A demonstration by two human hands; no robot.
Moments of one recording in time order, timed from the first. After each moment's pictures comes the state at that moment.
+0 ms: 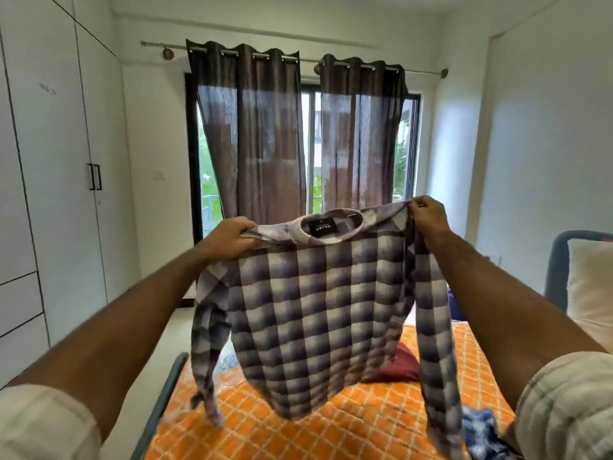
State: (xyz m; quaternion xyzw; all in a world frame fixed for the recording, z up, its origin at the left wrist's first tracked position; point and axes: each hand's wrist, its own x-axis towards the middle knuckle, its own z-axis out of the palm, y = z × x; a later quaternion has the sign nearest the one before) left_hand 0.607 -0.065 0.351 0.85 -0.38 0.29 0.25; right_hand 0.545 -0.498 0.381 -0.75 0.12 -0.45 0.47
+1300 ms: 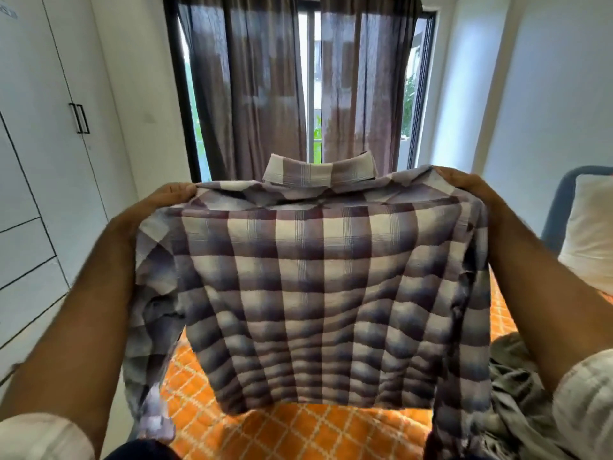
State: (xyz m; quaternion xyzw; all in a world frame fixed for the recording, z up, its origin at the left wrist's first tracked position) left_hand 0.553 0.022 0.305 0.74 -0.28 -0.02 0.61; right_hand 0.400 -0.481 0.319 -0.71 -0.14 -0.13 0.68
